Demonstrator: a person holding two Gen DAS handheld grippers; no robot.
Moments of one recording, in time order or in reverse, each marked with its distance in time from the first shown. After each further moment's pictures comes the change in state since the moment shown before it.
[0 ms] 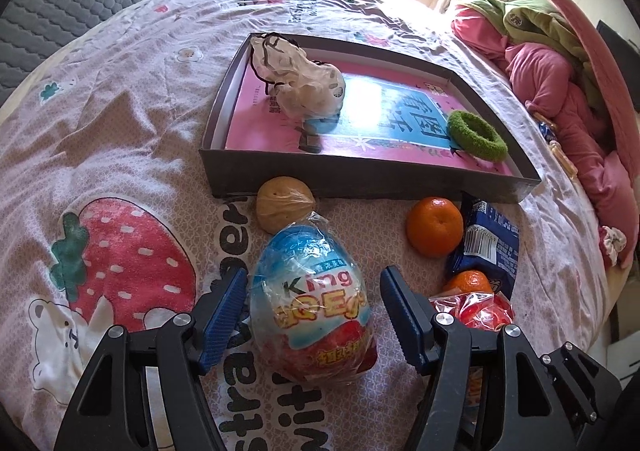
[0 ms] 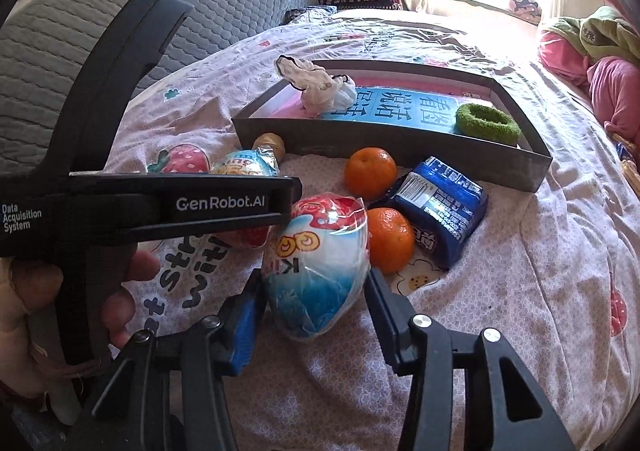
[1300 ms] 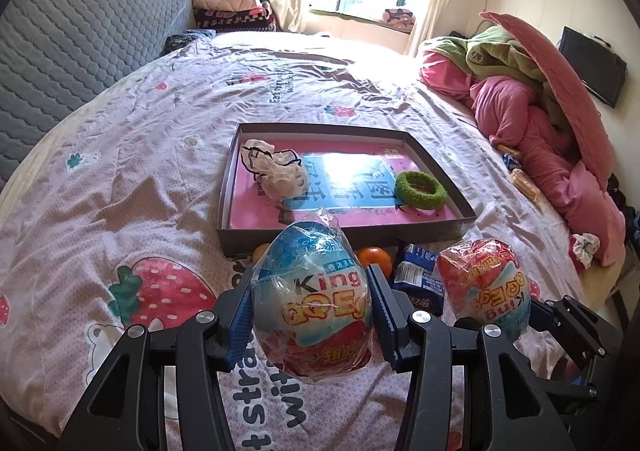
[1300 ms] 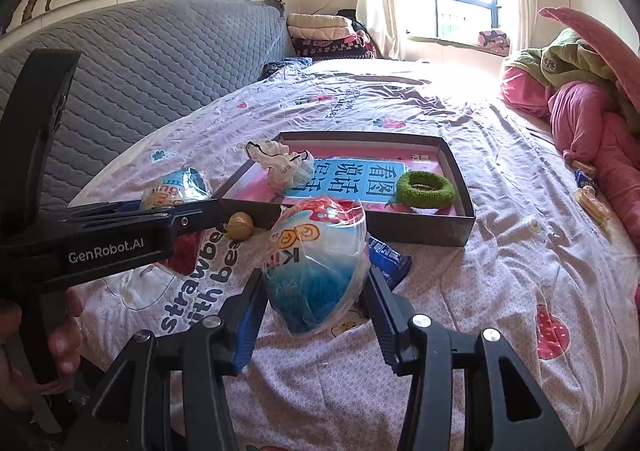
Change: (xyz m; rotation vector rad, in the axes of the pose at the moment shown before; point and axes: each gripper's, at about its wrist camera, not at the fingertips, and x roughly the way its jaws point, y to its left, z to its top) left arm -0.096 -0.023 0.001 0.081 -0.218 -0.010; right arm -0.063 -0.024 0.023 0.033 -0.188 -0.074
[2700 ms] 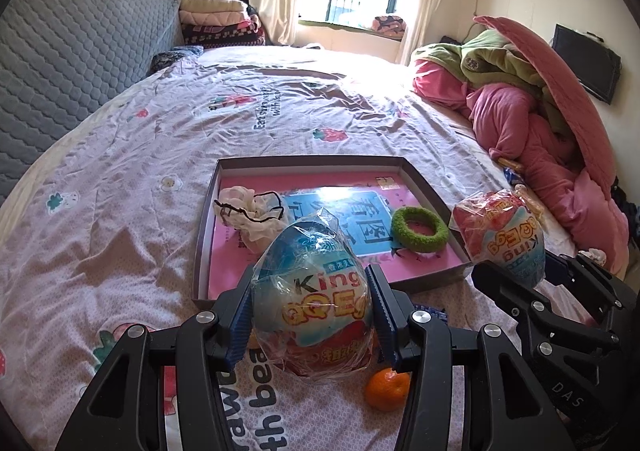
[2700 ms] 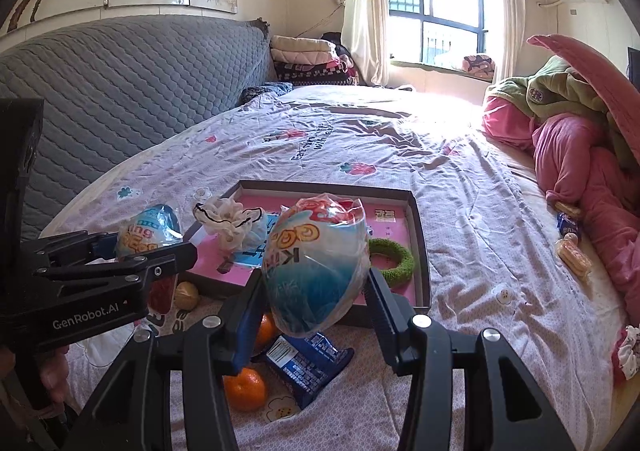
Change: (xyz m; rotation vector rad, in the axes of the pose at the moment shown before) left arm 0.038 -0.013 0.046 0.036 -0.033 -0.007; right arm 0.020 -0.039 0.058 -0.017 -0.078 -0.083
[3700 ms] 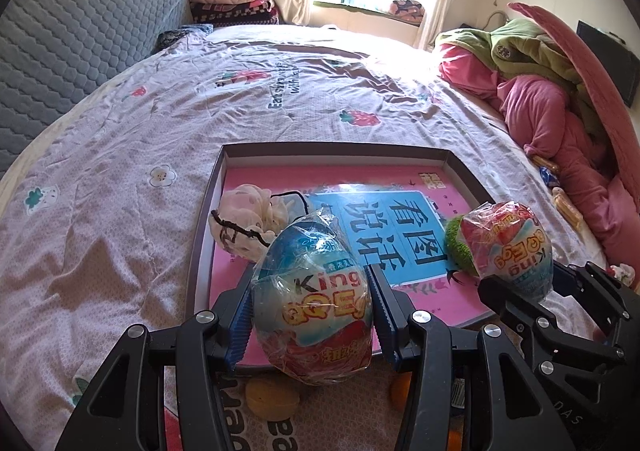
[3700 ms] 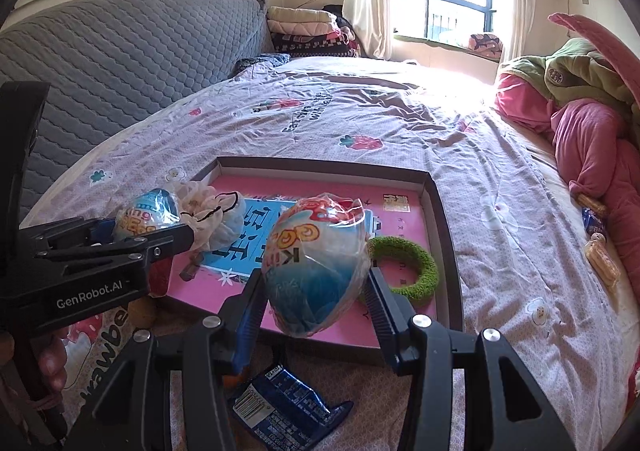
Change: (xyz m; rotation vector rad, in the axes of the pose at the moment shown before) left arm 0.085 0.025 0.019 -0.028 0.069 0.041; right arm 0.083 -0.008 0.009 -0.010 0.101 0.001
